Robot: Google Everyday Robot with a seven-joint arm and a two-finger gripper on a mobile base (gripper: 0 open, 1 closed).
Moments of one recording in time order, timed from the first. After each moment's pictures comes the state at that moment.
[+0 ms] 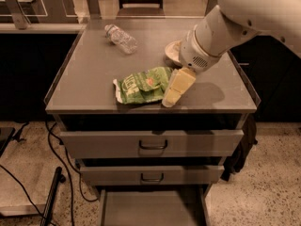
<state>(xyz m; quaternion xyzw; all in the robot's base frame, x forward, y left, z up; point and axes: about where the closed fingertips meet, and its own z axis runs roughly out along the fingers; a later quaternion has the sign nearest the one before) 0.578 -0.063 0.893 -0.62 0.72 0.07 0.29</state>
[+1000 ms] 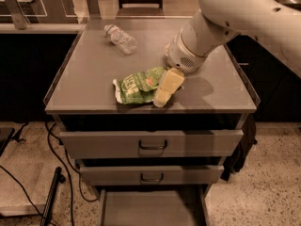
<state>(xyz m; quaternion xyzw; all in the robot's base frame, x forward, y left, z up) 0.594 -0.043 0.874 -0.63 0.73 0.08 0.26</state>
